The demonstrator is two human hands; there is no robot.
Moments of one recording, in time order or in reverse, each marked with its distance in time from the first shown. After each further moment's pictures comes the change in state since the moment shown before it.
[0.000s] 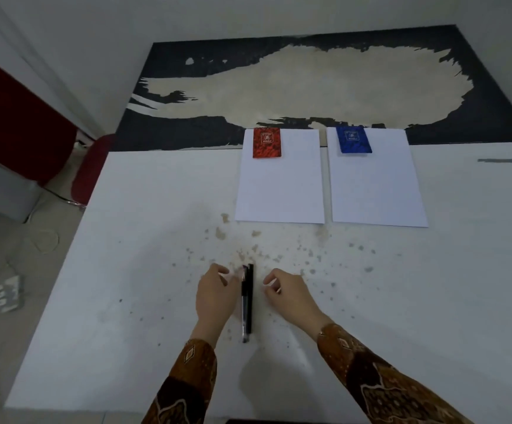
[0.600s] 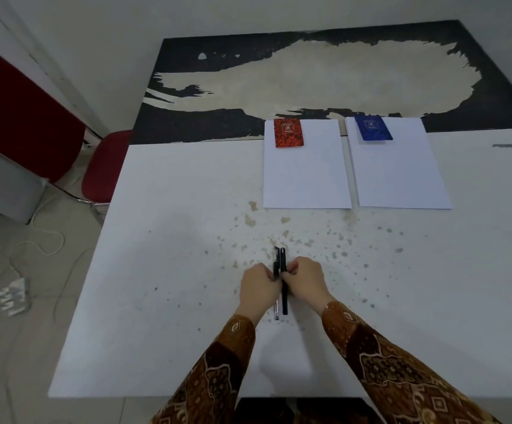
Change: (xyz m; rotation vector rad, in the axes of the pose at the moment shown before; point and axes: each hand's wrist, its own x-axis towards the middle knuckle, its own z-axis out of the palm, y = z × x) left_hand 0.000 -0.018 -0.003 0.086 -0.289 0.093; right_hand 0.014 -0.032 0.051 -0.062 0.193 0.253
